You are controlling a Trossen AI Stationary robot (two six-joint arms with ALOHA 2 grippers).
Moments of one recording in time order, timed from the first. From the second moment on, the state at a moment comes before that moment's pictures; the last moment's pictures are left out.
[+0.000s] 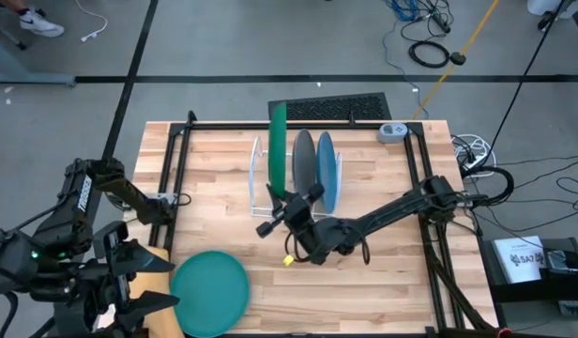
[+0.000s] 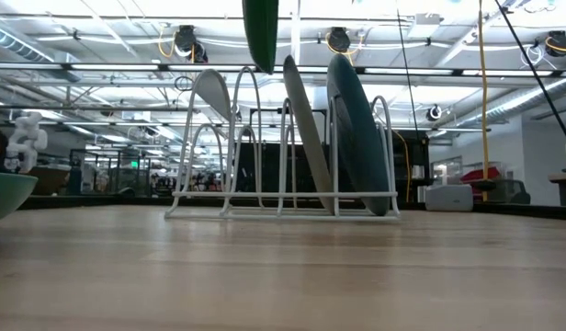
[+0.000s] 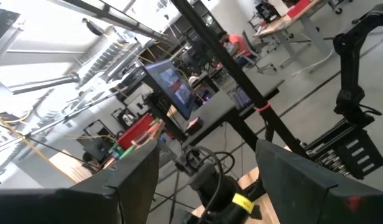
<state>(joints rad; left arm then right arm) -1.21 1.49 1.91 -0.17 -1.16 0.93 0.36 1.99 1.60 0.77 1.26 -0.27</state>
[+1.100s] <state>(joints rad) -1.21 1.48 1.91 -0.17 -1.16 0.93 0.28 2.00 1.60 0.27 1.25 0.23</state>
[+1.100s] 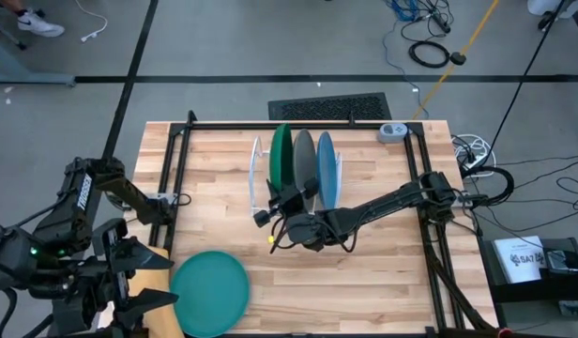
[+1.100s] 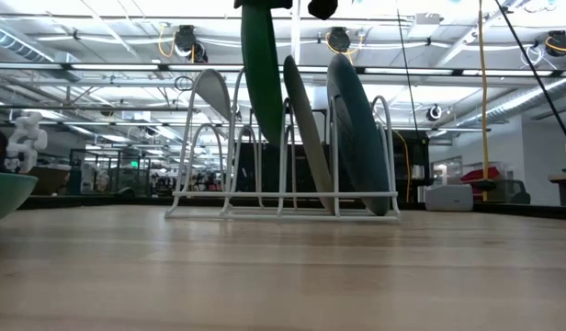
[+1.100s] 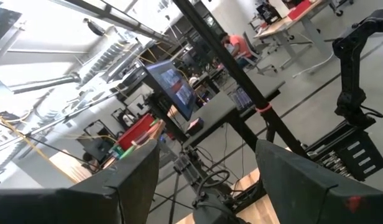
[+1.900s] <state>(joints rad) -1.21 1.48 1.91 -0.17 -1.16 0.92 0.29 1.99 1.60 0.51 1.24 -0.10</state>
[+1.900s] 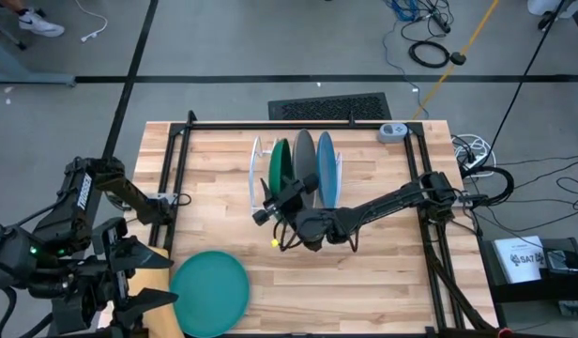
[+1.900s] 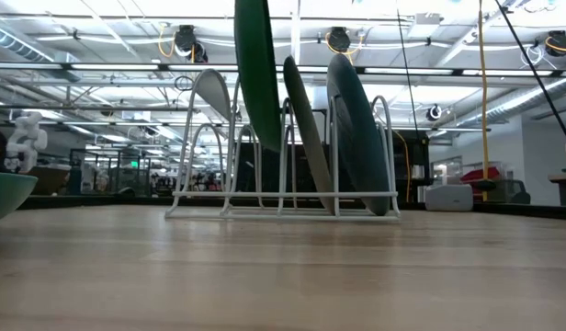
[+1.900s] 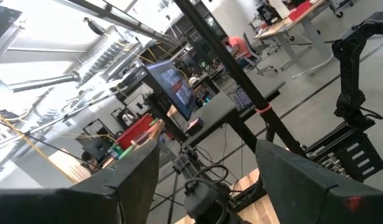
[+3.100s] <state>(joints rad) -1.21 1.48 1.91 -0.16 -1.16 0.92 0.24 1.97 1.60 0.27 1.27 0.10</state>
